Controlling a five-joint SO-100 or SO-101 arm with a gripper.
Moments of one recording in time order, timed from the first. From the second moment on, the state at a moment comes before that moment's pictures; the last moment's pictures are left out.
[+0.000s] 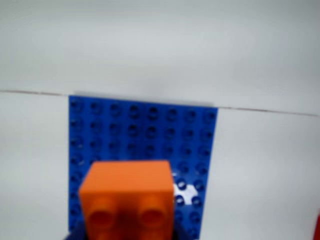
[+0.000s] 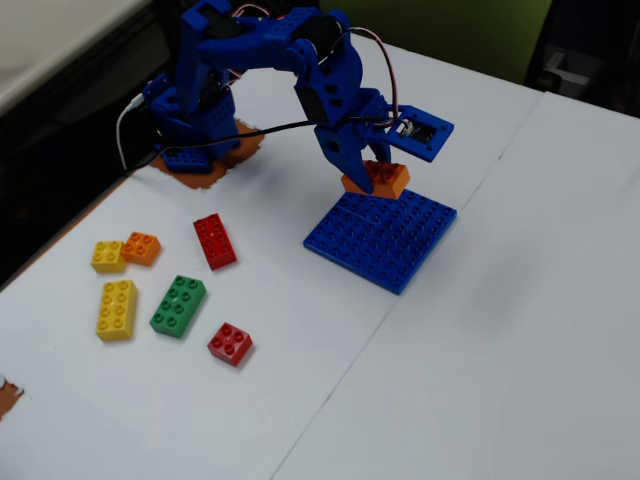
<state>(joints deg) 0.3 65.4 43.0 86.7 -94.9</state>
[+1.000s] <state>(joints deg) 0.3 65.6 43.0 84.5 -87.1</state>
